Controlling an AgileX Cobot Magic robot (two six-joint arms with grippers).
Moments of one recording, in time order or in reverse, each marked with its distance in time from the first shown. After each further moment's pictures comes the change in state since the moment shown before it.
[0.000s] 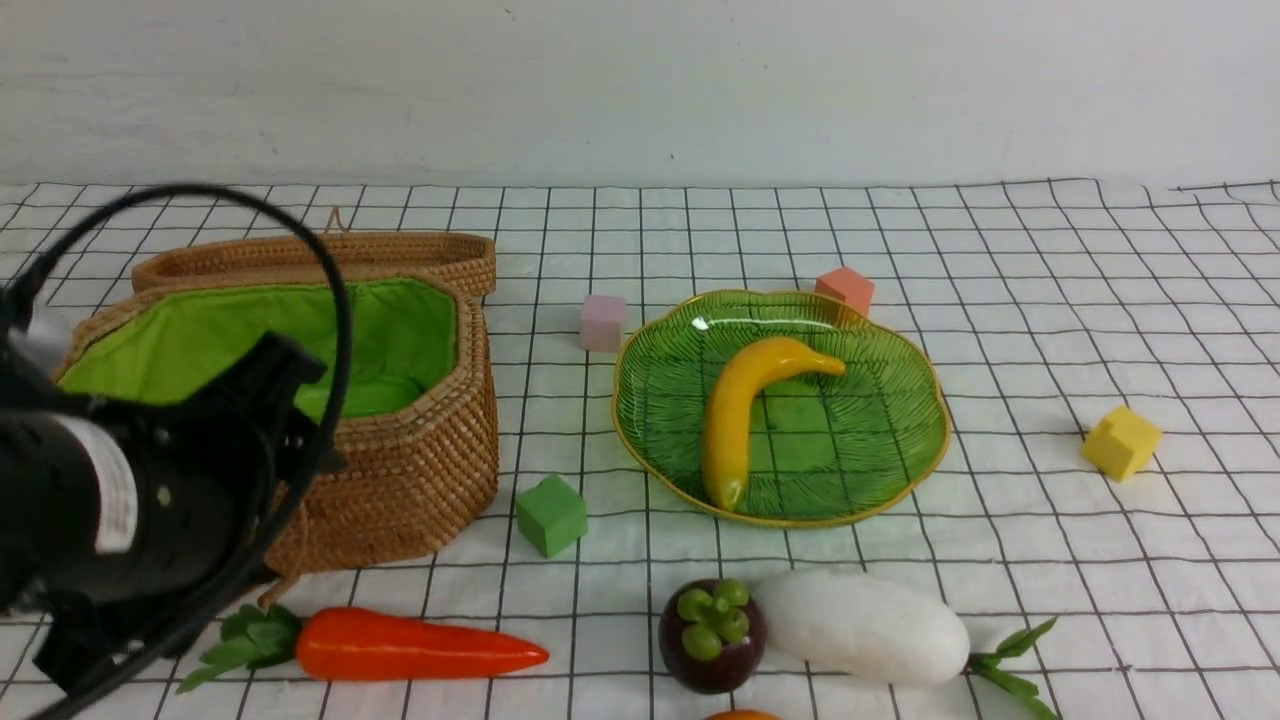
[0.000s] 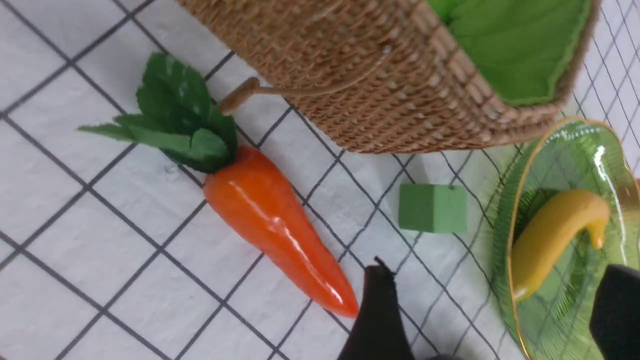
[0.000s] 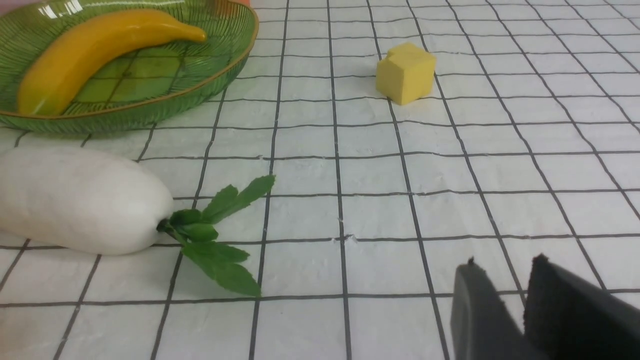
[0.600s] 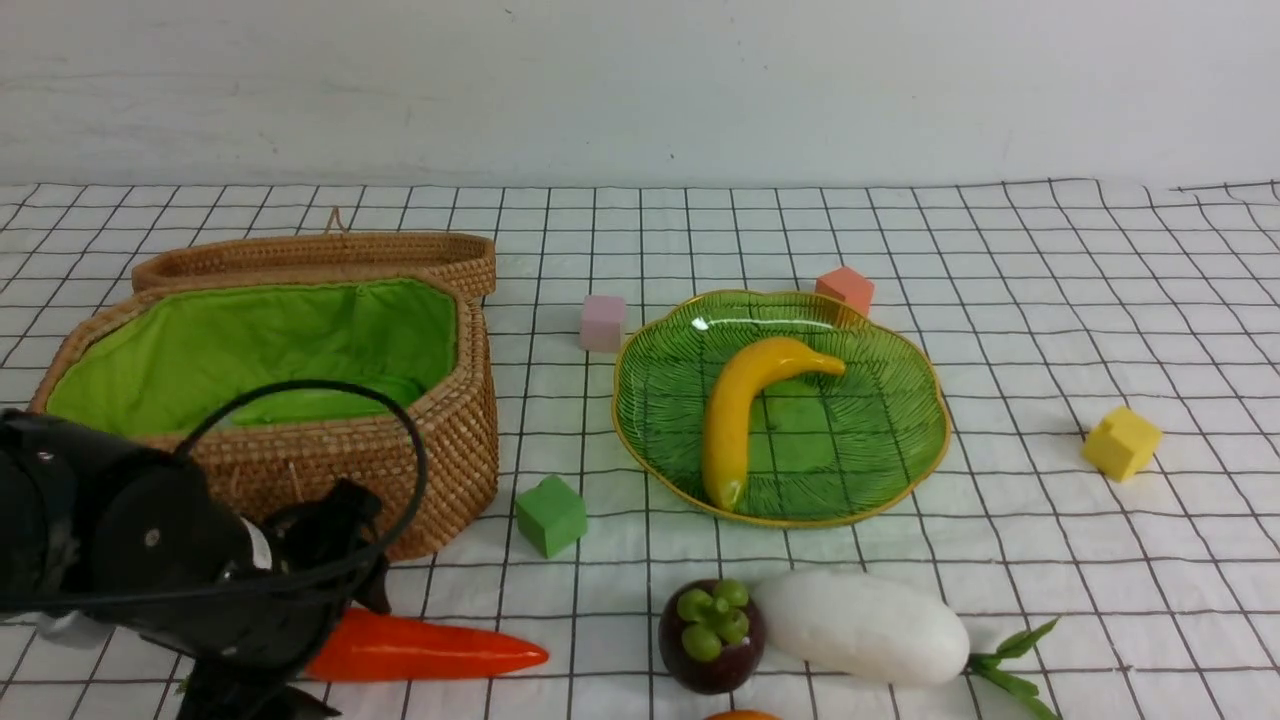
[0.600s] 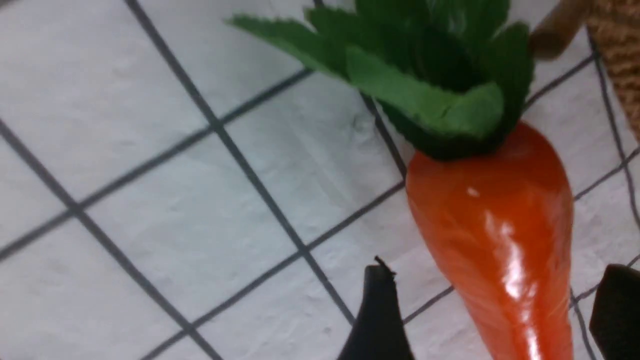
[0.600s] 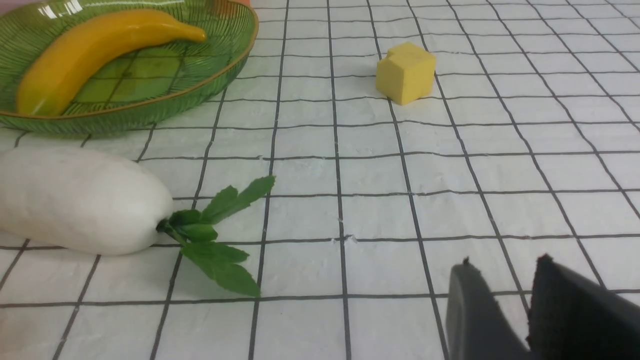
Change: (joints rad) right arm 0.000 0.000 0.000 0.000 0.000 0.000; left arm 0.206 0.400 0.047 -0.461 -0.177 0.355
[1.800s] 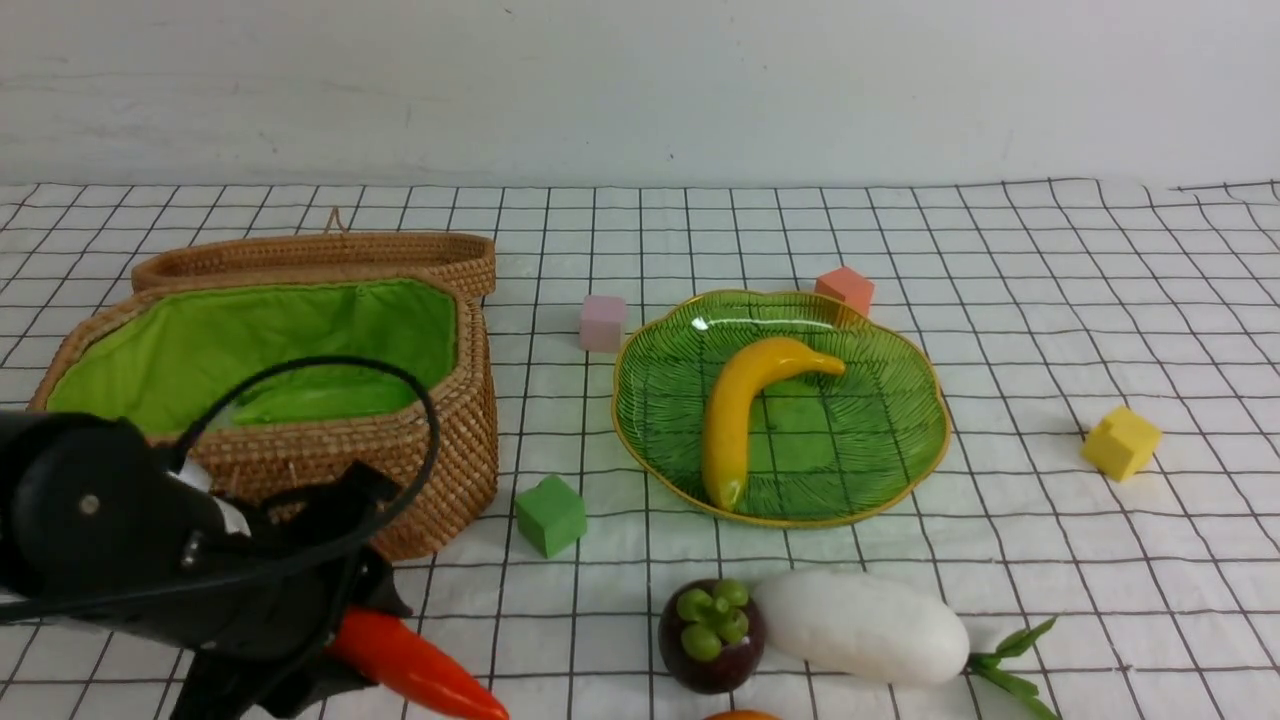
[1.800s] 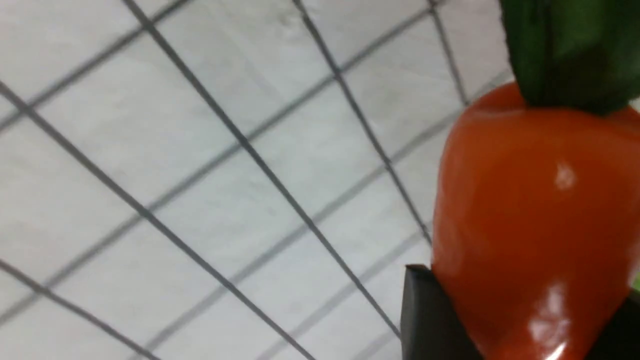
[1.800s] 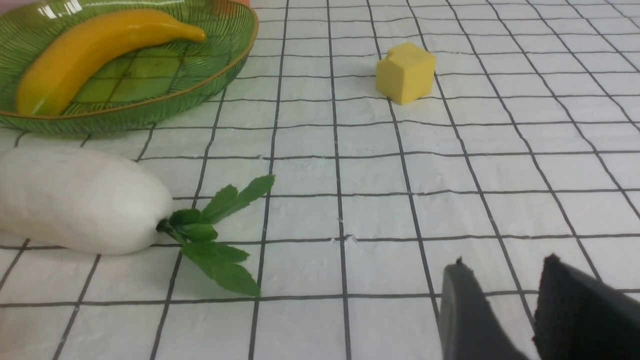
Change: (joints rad) right arm 0.000 0.000 0.000 0.000 0.000 0.000; left arm 0.000 -0.185 -0.004 -0.219 0.078 0.220
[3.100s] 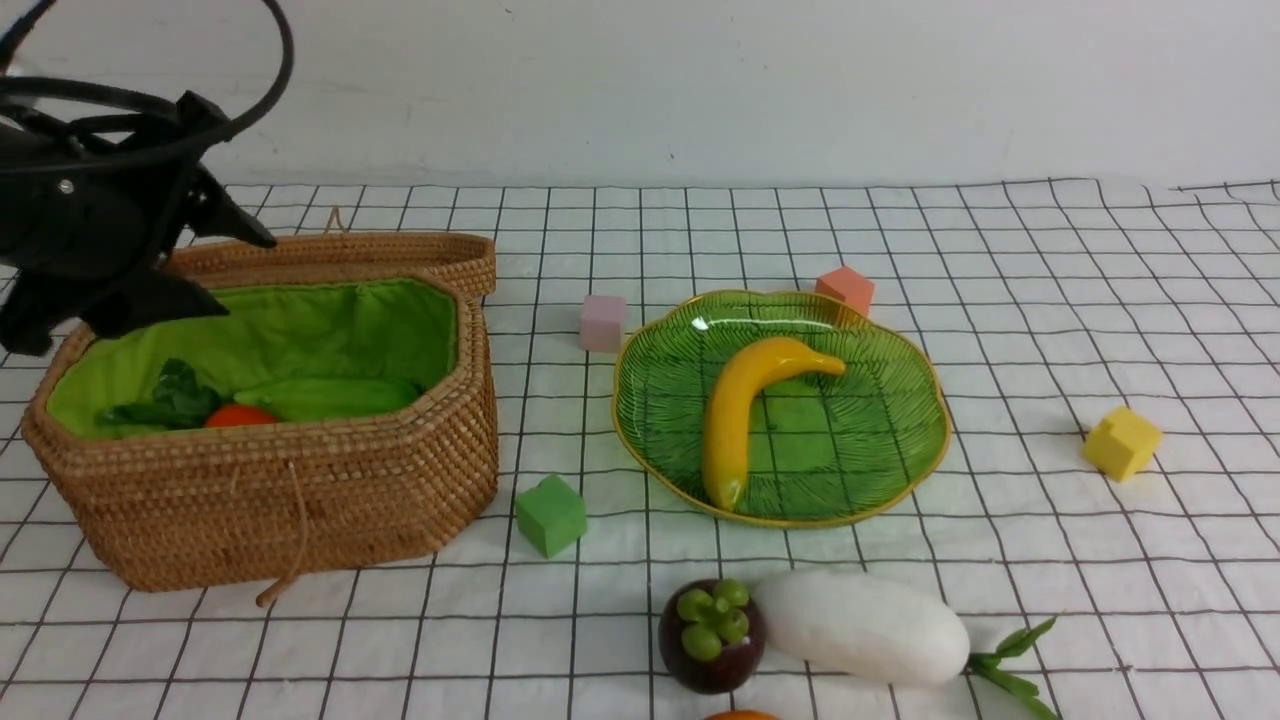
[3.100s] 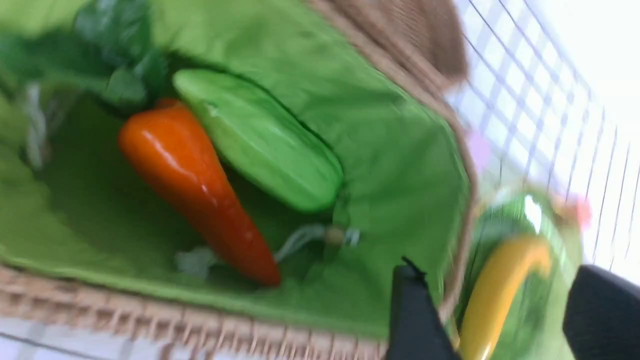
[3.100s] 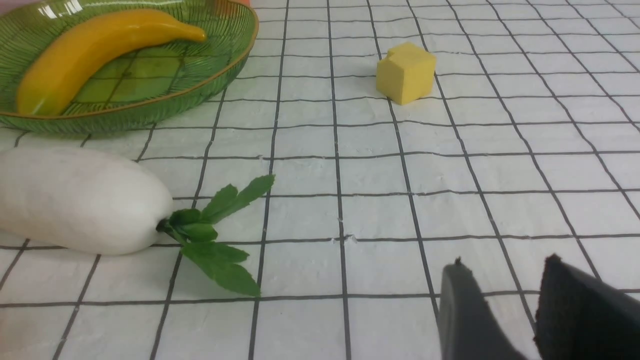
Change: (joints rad) right arm 0.000 0.000 0.000 0.000 0.000 0.000; left arm 0.388 0.090 -0.521 -0.180 0.223 0.895
